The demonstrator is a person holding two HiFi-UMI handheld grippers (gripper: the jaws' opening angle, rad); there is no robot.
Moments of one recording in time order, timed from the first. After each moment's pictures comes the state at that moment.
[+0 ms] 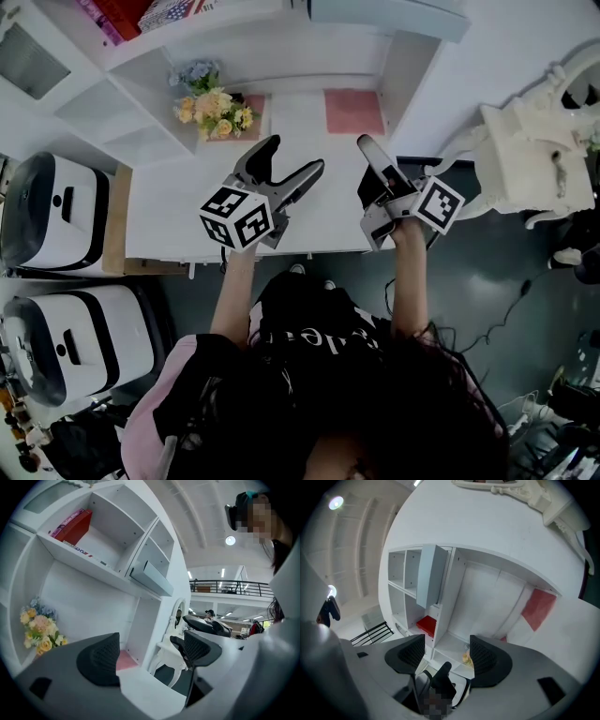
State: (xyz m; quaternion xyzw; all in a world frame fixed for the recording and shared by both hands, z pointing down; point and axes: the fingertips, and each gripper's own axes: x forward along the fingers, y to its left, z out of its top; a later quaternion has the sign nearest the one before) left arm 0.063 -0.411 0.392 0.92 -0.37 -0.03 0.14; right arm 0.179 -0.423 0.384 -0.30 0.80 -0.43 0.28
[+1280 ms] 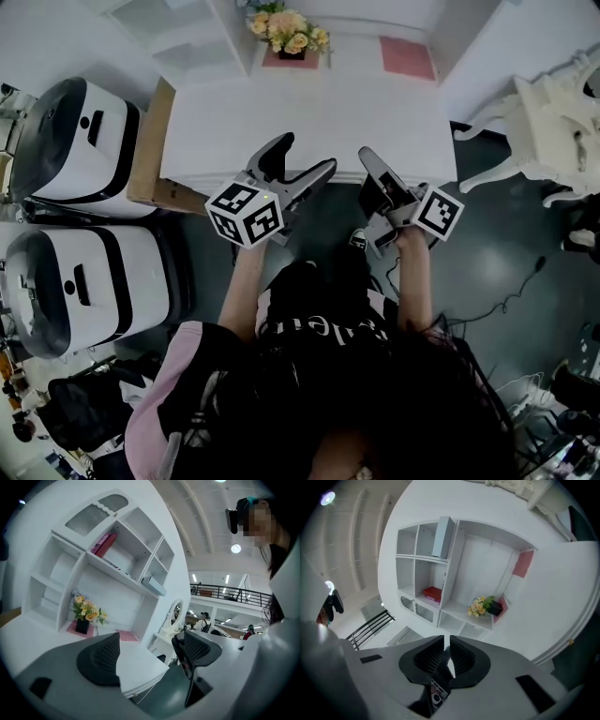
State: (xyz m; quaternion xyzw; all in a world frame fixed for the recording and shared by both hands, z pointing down) left arm -0.098 -0.204 0.446 0.91 -0.38 -0.04 0.19; right arm -0.005 -0.207 0.455 -0.27 0.81 -0.47 0.23
